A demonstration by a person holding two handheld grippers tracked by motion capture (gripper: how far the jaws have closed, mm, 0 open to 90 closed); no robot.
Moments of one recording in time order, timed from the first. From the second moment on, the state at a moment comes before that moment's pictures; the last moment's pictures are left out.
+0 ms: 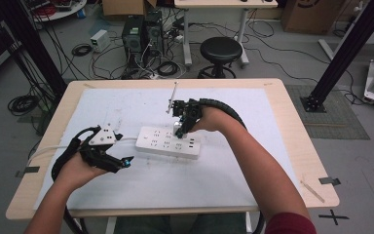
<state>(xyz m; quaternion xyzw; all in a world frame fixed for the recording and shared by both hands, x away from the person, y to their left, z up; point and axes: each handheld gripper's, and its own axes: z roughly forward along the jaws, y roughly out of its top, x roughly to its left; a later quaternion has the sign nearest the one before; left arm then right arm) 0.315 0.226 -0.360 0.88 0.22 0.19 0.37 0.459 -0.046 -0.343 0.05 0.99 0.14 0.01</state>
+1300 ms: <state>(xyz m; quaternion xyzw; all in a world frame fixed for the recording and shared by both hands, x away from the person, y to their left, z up) 0.319 0.229 -0.366 0.88 0.23 0.19 0.37 0.466 -0.032 -0.369 0.06 0.99 0.09 0.00</state>
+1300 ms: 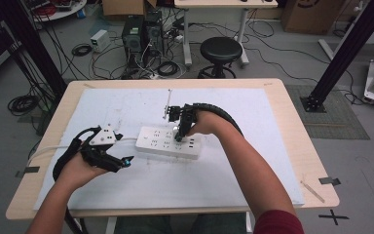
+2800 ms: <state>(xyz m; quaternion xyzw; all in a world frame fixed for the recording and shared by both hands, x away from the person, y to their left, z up) 0.338 0.221 -0.348 0.86 0.20 0.18 0.44 0.368 -0.208 -0.344 0.26 0.84 0.46 0.08</state>
